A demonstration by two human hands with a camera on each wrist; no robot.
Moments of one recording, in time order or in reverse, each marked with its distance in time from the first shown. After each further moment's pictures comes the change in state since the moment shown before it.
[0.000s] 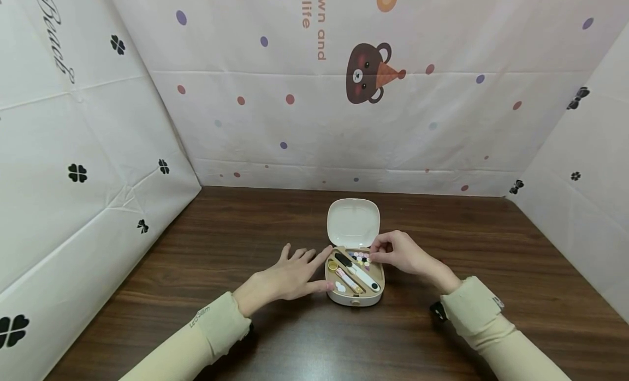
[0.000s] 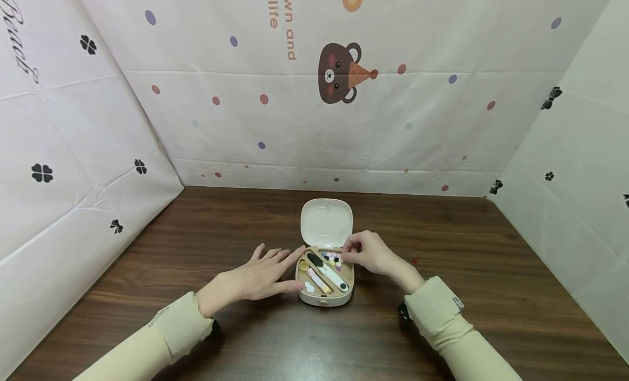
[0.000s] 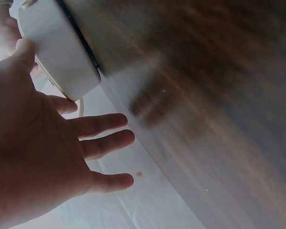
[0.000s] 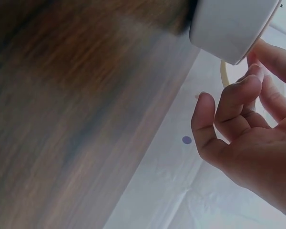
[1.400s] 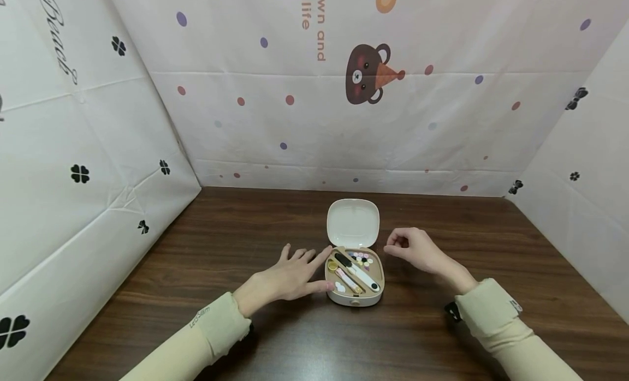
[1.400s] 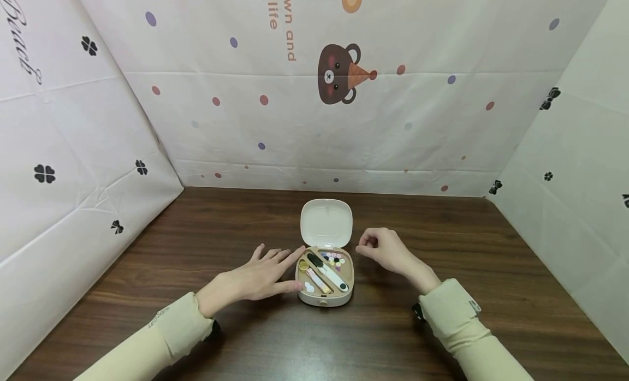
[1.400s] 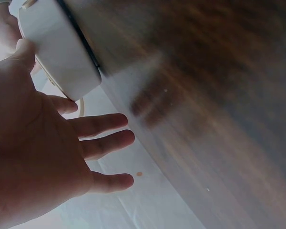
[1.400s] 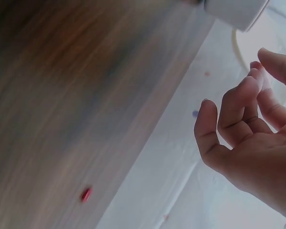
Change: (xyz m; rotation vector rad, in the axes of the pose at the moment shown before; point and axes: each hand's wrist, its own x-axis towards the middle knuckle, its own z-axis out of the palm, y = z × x) left_hand -0.002 0.002 0.000 -0.009 -0.001 -0.008; right_hand -0.013 0.019 -0.017 -0.081 0.146 0.010
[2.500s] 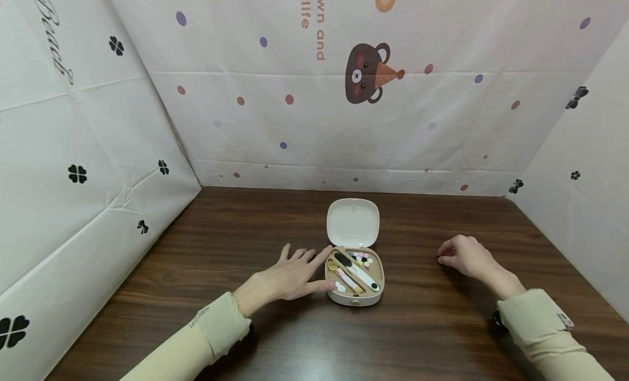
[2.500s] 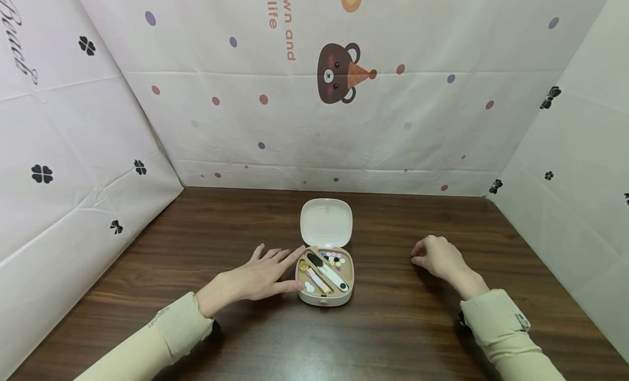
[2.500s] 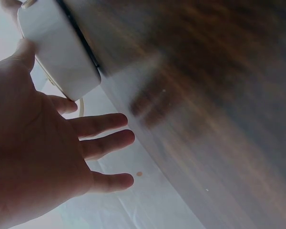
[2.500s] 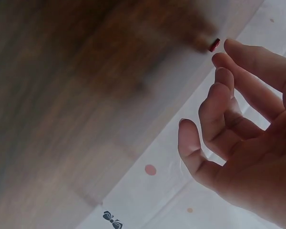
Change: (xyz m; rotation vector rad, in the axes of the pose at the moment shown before) left_hand 0.001 -0.001 0.003 -0.004 0.015 0.010; right_hand -0.045 0.064 -0.052 -0.314 -0.122 0.244
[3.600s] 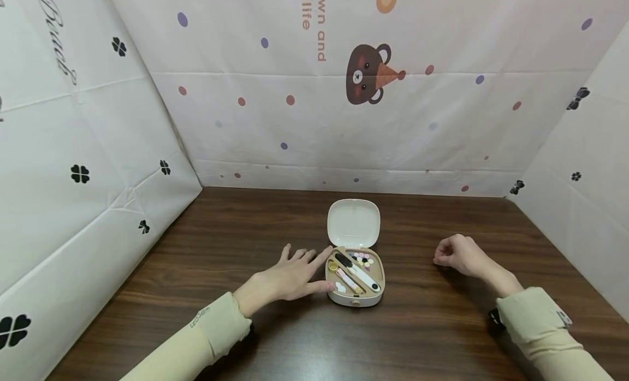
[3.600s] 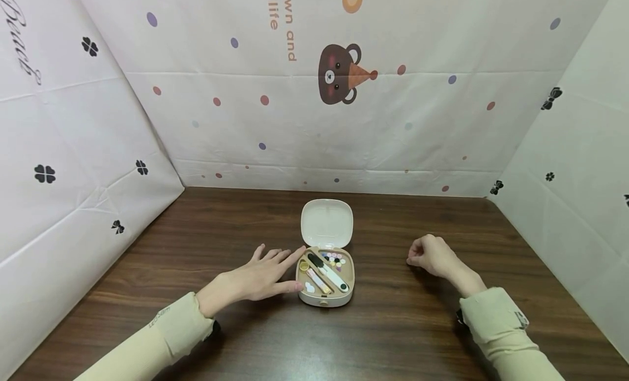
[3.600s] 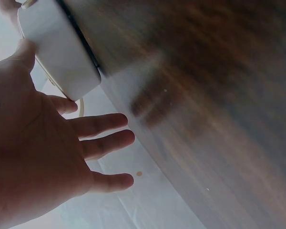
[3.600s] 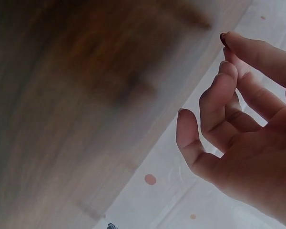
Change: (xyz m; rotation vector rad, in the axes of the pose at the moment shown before) left_hand -0.001 0.001 0.000 0.019 0.011 0.002; right_hand 0.006 -0.002 0.004 0.107 -0.009 -0.045
